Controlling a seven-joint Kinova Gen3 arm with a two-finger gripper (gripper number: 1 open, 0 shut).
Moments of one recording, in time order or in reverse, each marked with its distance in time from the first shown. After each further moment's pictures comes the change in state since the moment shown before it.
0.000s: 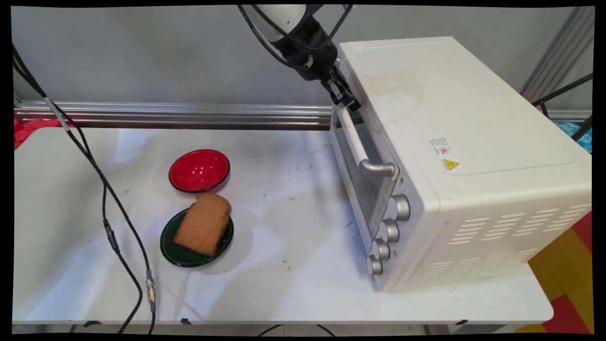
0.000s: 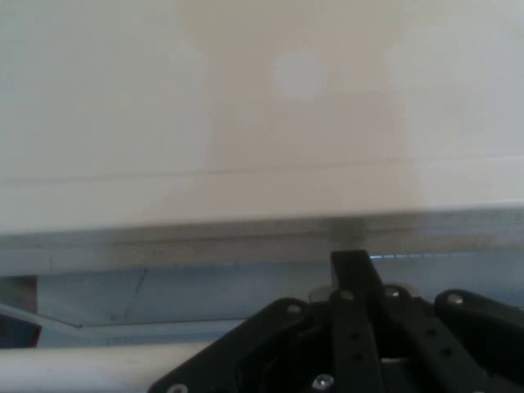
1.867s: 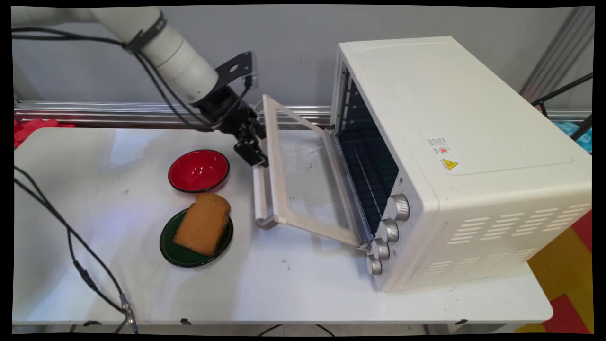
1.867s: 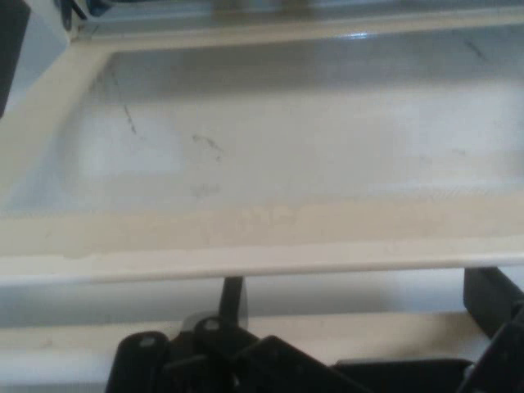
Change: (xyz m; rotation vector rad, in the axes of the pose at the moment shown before) arm -0.182 -0.017 0.000 0.004 -0.143 0.019
